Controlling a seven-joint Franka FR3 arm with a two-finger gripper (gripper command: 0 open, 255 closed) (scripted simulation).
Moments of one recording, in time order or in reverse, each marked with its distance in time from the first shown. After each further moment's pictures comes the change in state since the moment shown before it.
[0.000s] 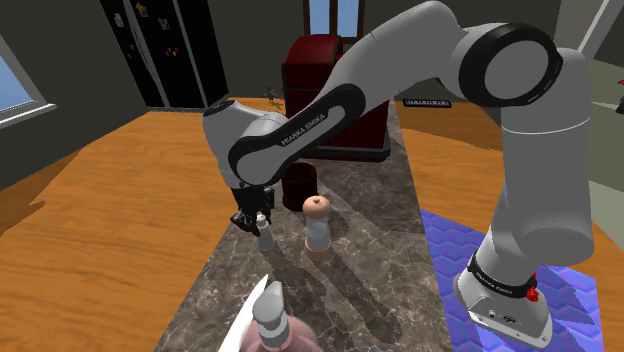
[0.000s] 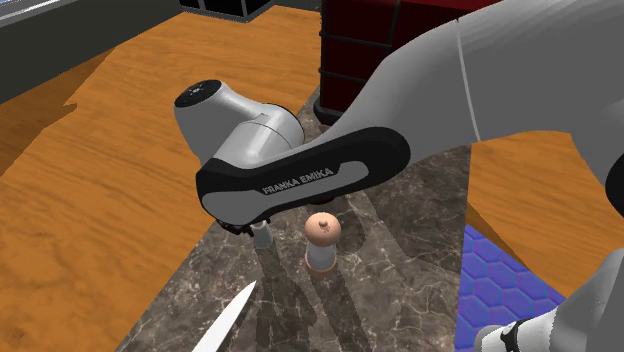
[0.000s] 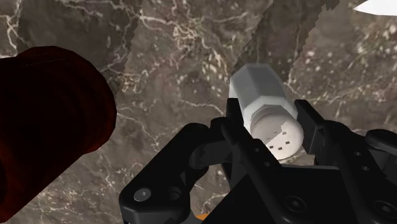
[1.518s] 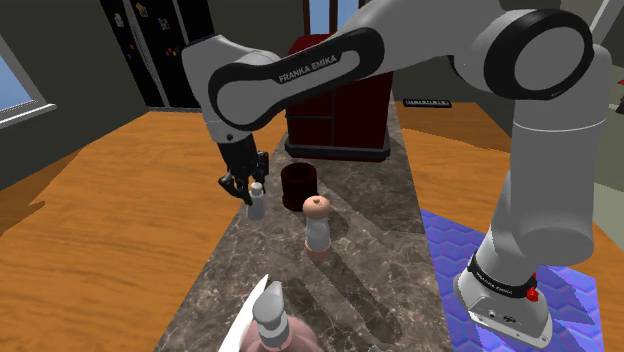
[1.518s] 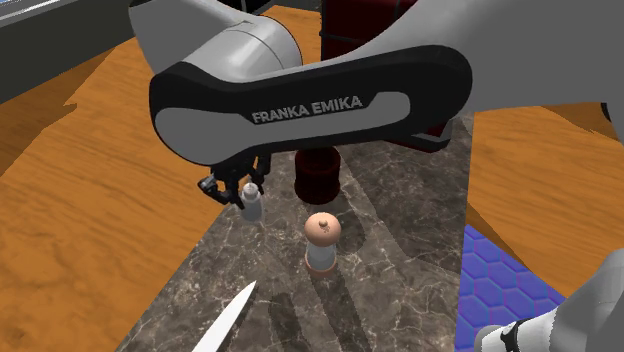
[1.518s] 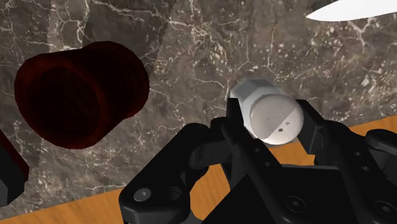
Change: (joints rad) arm -0.005 -0.090 0.014 0.175 0.037 -0.260 -0.025
